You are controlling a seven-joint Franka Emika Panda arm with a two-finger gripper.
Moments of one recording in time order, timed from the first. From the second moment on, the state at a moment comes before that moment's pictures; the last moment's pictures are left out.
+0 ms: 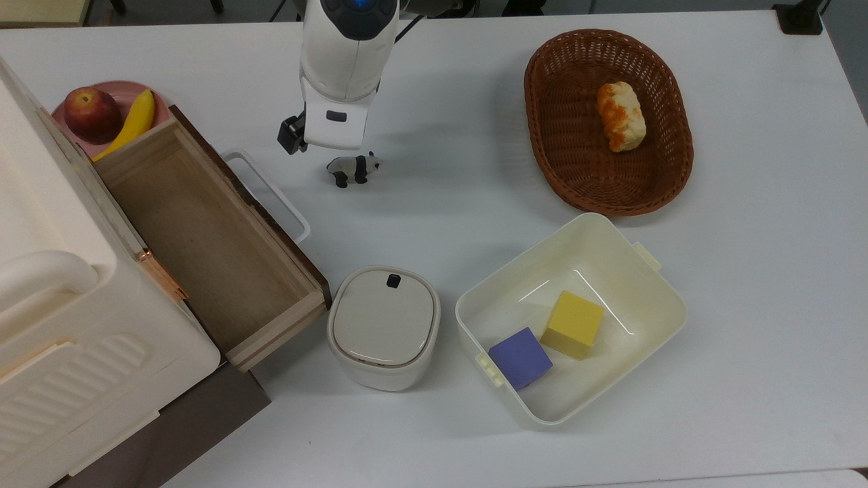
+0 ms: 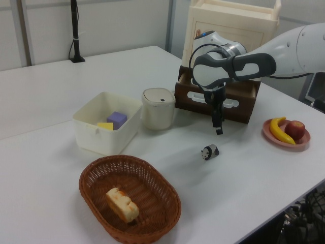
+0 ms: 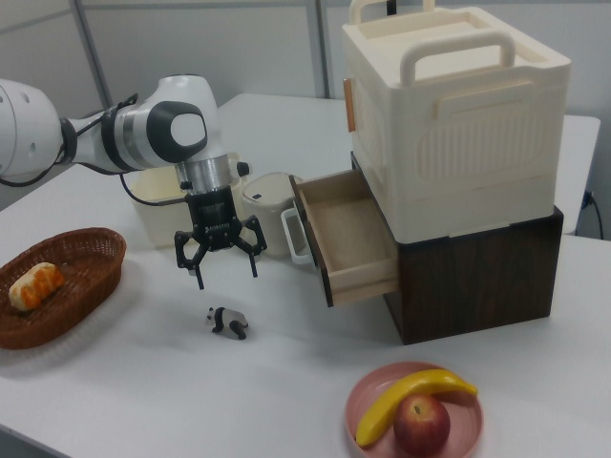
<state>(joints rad) -0.05 0.23 0.07 -1.79 -0.27 1.75 -0.66</state>
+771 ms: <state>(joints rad) -0.05 0.23 0.07 -1.79 -0.27 1.75 -0.66</state>
